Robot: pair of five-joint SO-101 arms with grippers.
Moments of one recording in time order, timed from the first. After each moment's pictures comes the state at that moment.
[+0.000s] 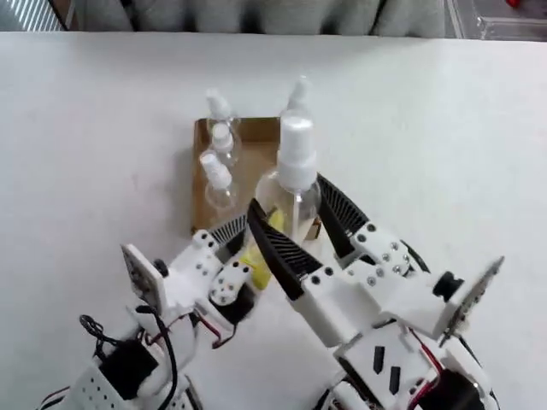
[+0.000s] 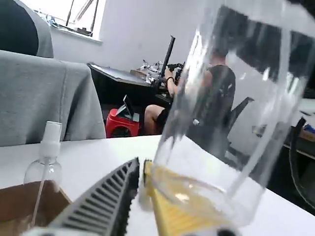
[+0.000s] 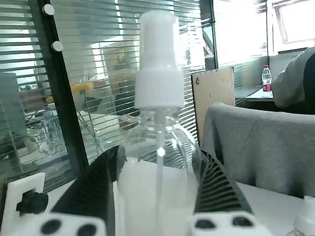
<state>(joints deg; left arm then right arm) 38.9 -103.6 87.4 18.9 17.5 -43.3 -88.6 46.9 41.3 -8.6</state>
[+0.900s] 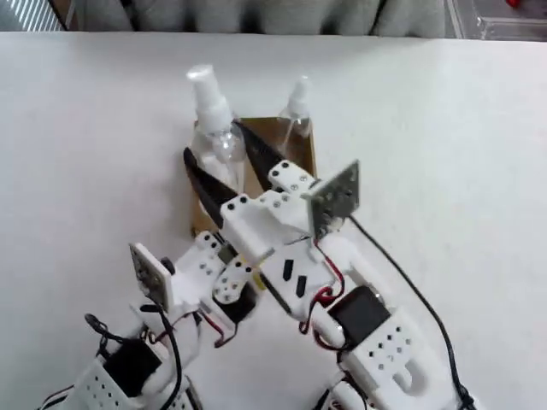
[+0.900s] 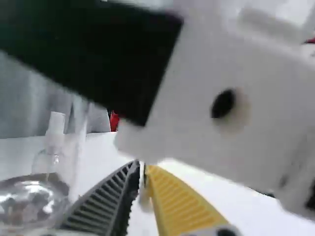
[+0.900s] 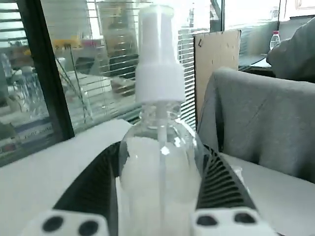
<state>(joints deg) 38.5 -103.7 90.4 18.9 17.6 -43.6 -59.8 55.7 7.4 -3.3</state>
